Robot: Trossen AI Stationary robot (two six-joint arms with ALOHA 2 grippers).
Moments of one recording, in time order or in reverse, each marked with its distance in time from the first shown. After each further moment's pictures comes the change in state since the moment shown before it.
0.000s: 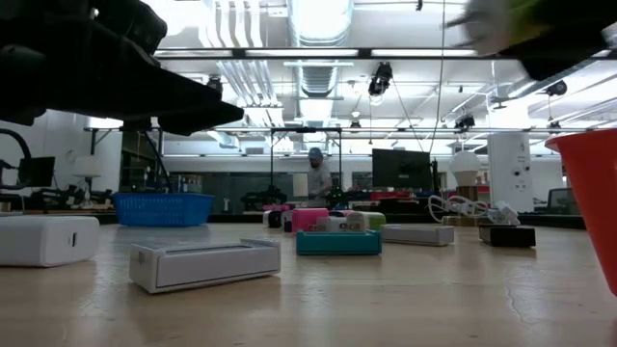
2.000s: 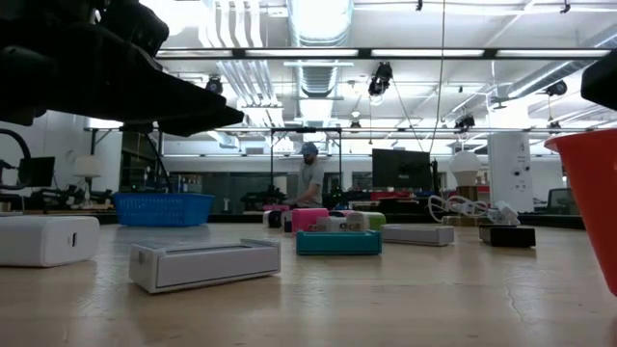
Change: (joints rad) left arm 0.004 0.000 0.000 -0.008 -0.037 0.004; right arm 0.011 0.199 0.326 -0.654 -0.535 0.349
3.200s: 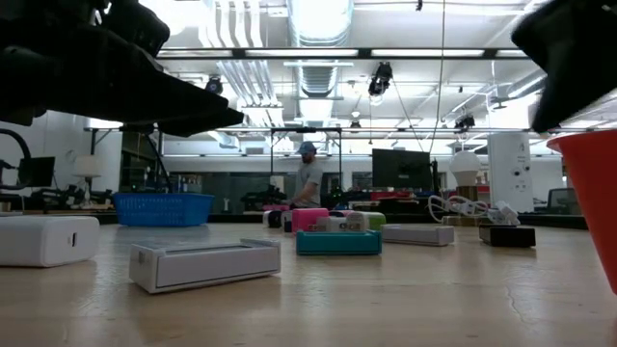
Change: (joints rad) left arm 0.000 0.000 0.000 -0.001 -0.023 -0.003; right arm 0.000 -0.001 0.002 0.051 0.436 -0.159
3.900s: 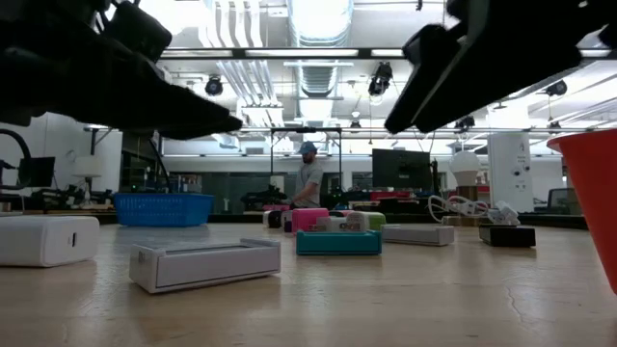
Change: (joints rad) left arm 0.001 -0.002 0.000 -0.034 -0.032 -0.009; right arm -0.255 -0.001 0.001 0.149 -0.086 -0.338
